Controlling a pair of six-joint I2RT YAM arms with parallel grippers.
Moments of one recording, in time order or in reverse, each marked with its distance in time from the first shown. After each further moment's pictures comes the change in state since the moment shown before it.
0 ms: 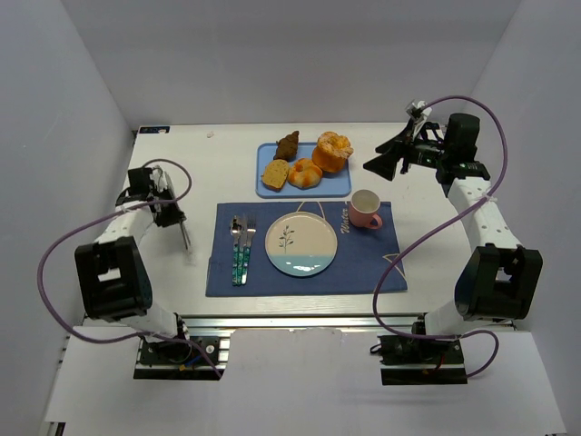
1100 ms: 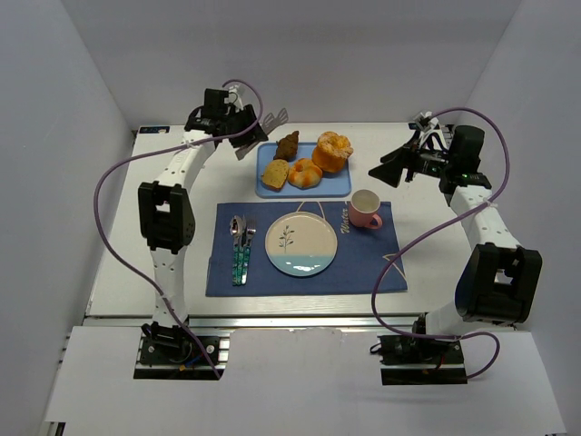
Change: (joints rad) left arm -0.405 0.632 1.101 -0.116 0.252 -0.187; right arm -0.061 -0.013 -0.118 0.104 -0.038 0.096
